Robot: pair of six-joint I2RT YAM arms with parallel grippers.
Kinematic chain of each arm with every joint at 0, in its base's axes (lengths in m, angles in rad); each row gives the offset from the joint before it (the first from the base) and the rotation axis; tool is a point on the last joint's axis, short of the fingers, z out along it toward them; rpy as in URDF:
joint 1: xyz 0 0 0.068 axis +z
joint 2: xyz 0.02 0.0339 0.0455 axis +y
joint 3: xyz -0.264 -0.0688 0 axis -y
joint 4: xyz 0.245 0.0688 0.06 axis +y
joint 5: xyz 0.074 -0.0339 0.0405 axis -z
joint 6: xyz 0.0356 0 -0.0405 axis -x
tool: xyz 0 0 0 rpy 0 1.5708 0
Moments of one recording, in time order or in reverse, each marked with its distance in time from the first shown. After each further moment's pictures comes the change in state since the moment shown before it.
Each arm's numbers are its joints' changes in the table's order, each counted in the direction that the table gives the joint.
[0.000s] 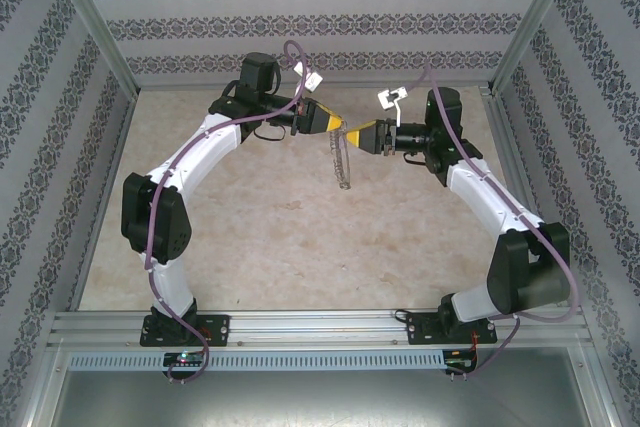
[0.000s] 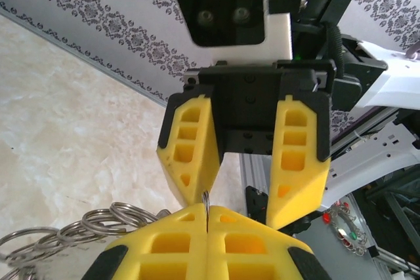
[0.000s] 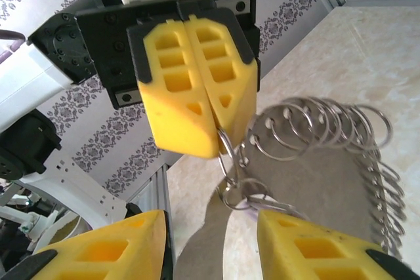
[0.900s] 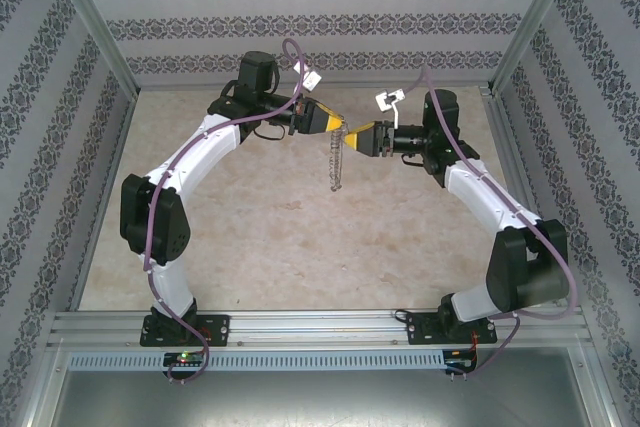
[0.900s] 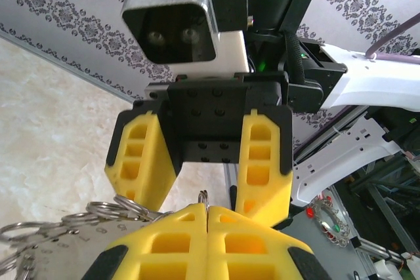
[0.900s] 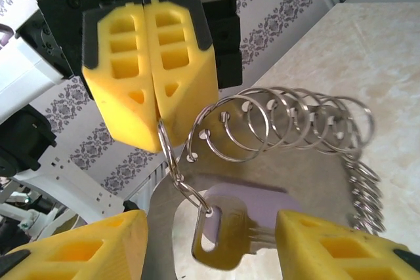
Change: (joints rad) left arm 0.000 -0.012 -0.006 -0.031 0.058 0.019; right arm 0.012 0.017 -0.010 -0.023 0.000 0.005
